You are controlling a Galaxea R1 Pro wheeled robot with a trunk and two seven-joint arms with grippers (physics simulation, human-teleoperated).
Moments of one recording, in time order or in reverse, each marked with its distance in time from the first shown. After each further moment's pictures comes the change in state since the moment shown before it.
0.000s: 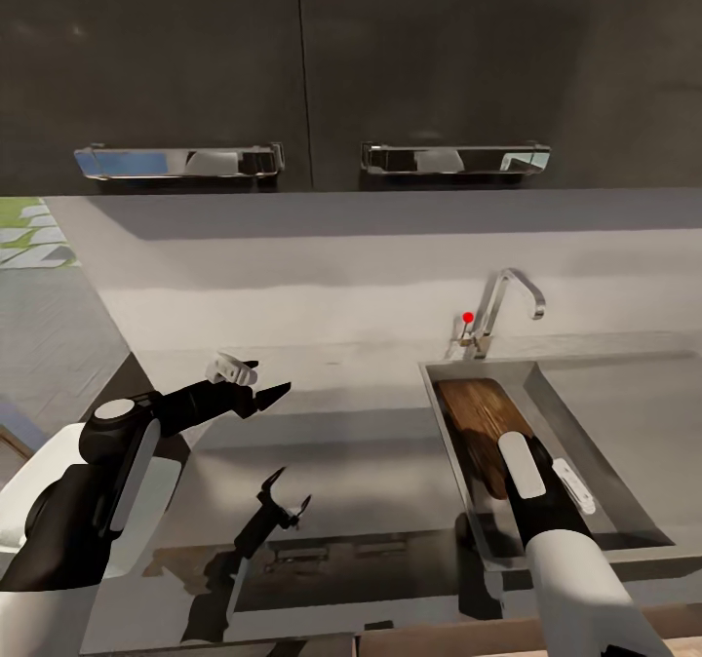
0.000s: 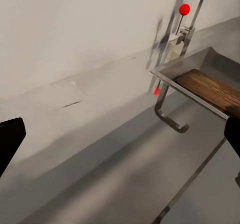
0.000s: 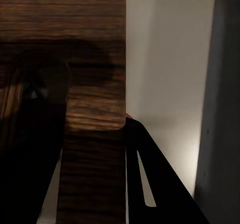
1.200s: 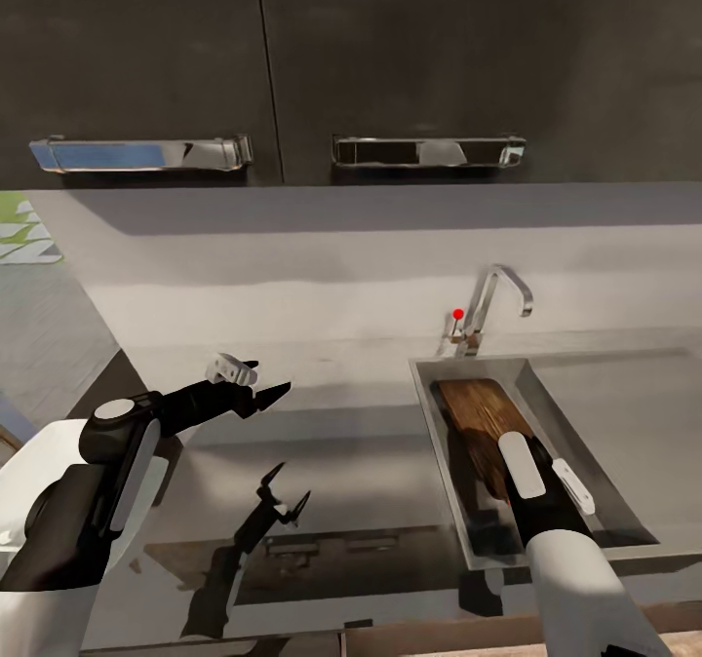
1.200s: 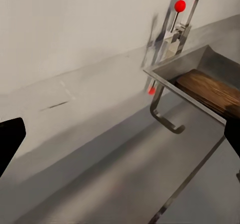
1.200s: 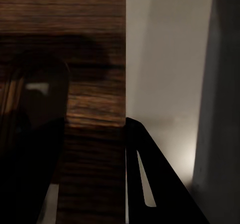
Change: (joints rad) left arm 0.000 0.000 0.000 0.000 0.000 0.000 0.000; right arm 0.000 0.000 0.000 0.000 0.000 0.000 -0.002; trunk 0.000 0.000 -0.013
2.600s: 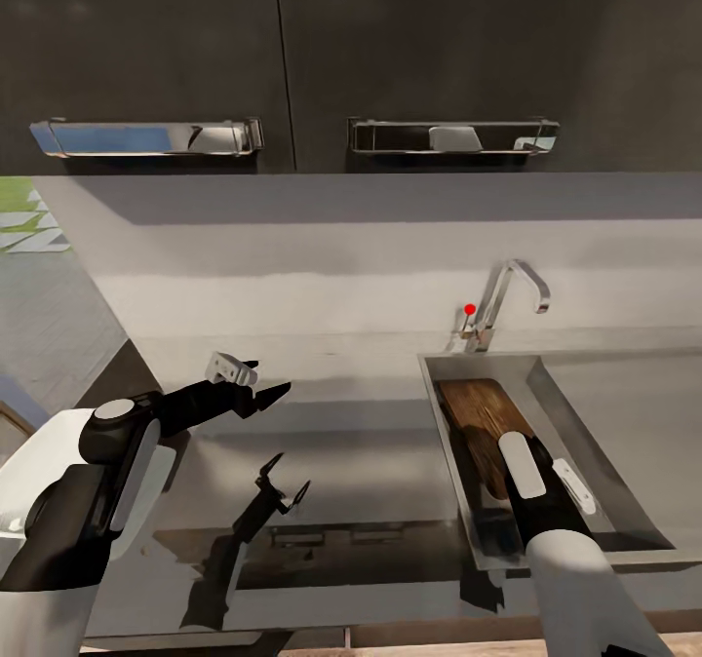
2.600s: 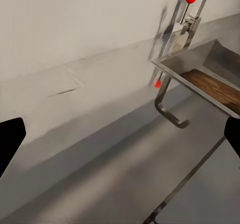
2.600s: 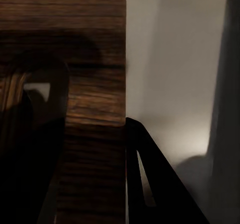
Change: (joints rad) left arm 0.000 0.000 0.000 0.000 0.000 0.000 0.000; right arm 0.000 -0.001 0.000 0.000 0.000 0.000 0.001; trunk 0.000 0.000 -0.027
